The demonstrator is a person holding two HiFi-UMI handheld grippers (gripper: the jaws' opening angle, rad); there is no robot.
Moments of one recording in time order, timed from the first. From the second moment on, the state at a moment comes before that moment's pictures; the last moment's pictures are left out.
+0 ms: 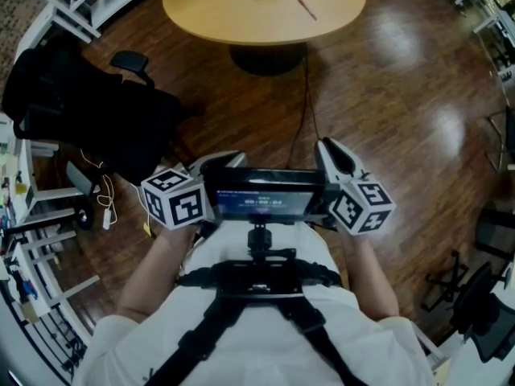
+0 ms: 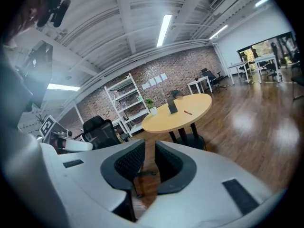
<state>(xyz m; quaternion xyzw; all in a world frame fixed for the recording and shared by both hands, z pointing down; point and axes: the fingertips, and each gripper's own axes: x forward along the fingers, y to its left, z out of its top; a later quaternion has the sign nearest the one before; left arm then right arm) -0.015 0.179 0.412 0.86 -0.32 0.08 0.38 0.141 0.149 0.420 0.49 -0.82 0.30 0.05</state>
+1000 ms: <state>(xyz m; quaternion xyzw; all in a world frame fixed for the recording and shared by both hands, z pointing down) -0.009 0.182 0.415 0.86 -0.32 0.08 0.38 0.152 0.158 0.441 0.48 -0.81 0.34 0.04</state>
